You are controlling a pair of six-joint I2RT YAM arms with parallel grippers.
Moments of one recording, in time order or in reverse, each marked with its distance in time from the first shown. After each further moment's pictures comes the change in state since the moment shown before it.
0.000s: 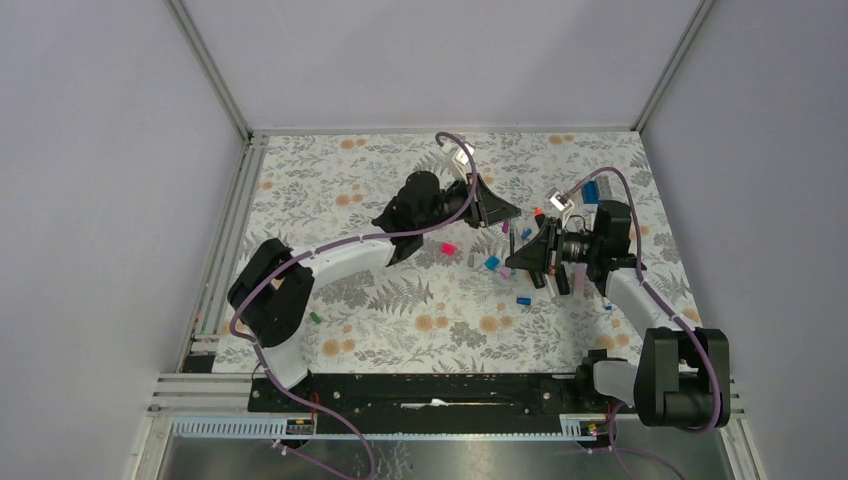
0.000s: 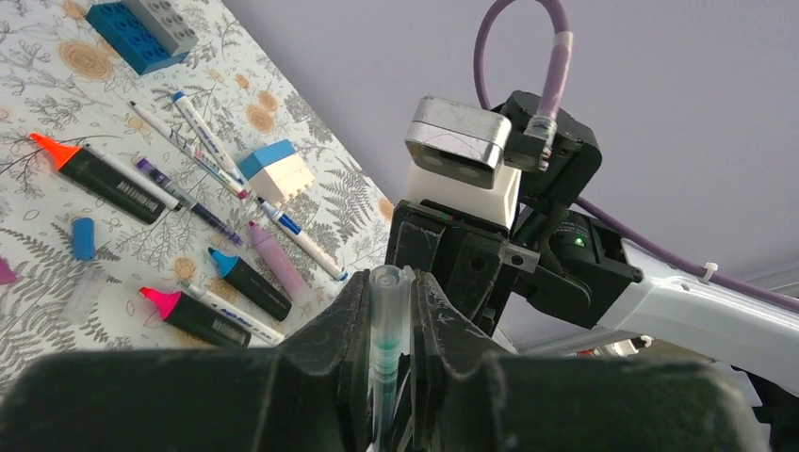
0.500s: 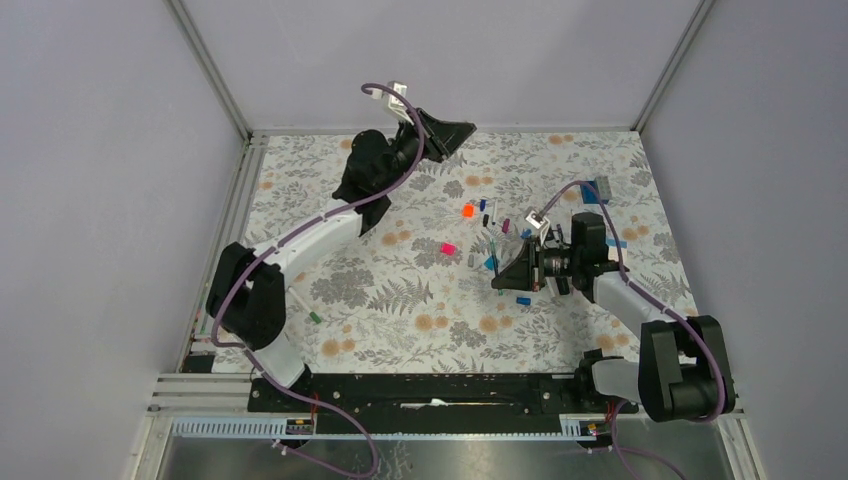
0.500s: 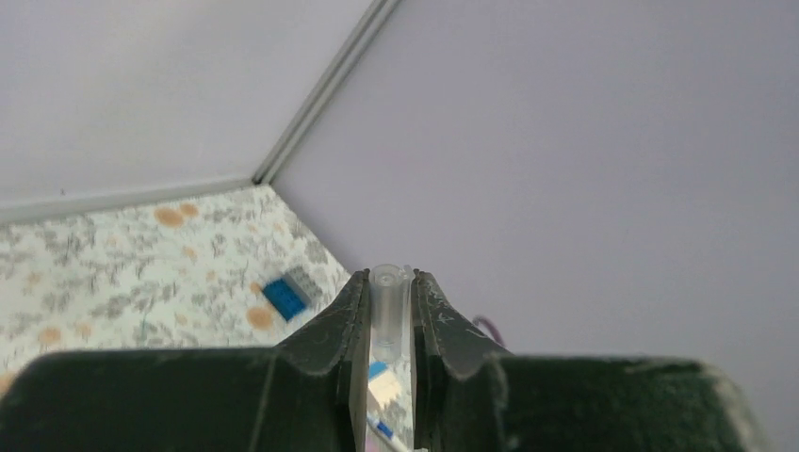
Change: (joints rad) left arm 0.215 -0.037 0.184 0.045 -0.151 0.084; right arm 0.138 0.046 -0.071 0.008 0.057 -0.047
